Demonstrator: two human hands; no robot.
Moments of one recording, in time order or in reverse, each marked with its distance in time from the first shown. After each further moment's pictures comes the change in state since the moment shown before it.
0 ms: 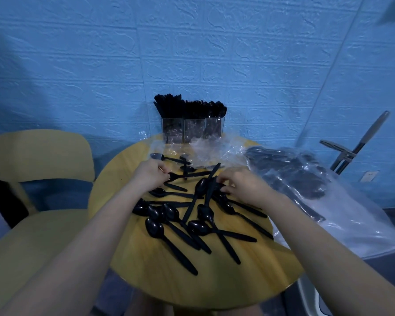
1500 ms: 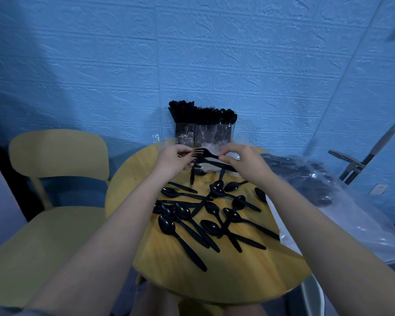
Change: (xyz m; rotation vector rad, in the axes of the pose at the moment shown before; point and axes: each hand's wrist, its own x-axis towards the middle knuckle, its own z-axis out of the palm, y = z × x) left_hand -0.012 0.039 -0.010 -0.476 0.141 0.122; right_hand 0.019 -0.039 -0.048 0.374 0.273 0.076
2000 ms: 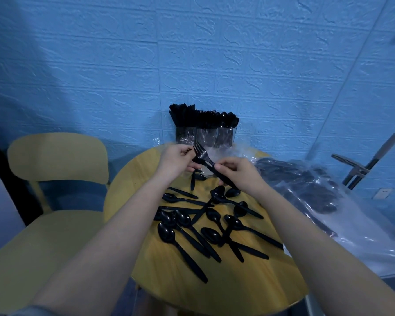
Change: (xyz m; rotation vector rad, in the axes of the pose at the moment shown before) left_hand 0.013 0.002 0.006 -0.181 -0.048 -0.006; right_hand -0.004 -0.002 0.019 0.397 -0.058 0.175
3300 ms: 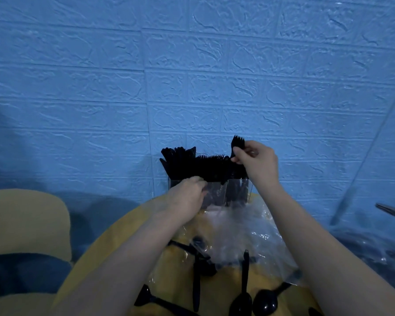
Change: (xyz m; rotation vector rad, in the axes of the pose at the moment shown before) left_hand 0.185 -0.042 0.013 1.013 -0.127 0.335; right_hand 0.220 0.016 -0.039 0.152 0.547 -0.105
